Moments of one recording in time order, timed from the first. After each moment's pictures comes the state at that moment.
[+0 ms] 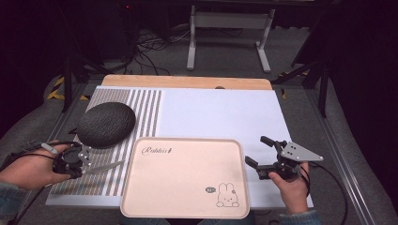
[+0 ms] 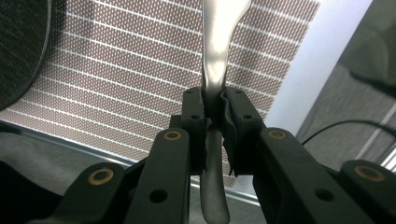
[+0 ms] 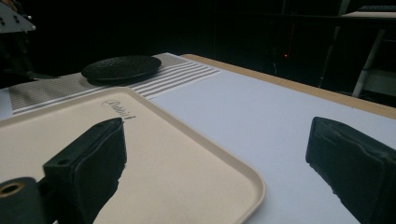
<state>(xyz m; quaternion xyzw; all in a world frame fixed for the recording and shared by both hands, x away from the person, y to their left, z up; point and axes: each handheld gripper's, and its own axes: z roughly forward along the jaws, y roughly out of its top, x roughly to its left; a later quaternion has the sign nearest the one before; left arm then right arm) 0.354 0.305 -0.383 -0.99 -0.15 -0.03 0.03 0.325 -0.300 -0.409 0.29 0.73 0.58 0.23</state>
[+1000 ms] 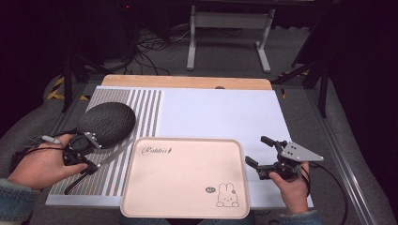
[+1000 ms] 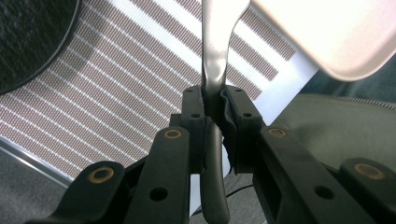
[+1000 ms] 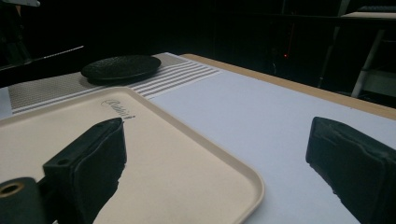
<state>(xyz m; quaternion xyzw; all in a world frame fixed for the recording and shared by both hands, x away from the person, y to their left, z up) 0.355 0.269 -0.353 -0.95 -0.32 0.02 -0.07 0.325 -0.301 -0.408 0.29 0.73 0.58 0.23</state>
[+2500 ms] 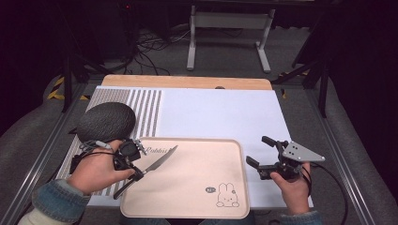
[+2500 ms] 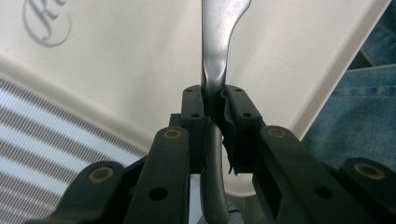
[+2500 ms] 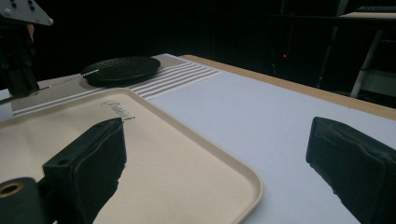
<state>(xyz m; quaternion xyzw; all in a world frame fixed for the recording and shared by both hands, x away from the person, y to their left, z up) 0.354 0.158 -0.374 -0.95 -0.26 0.07 -0.12 0.324 -0.303 -0.407 0.29 0.72 0.58 0.23</state>
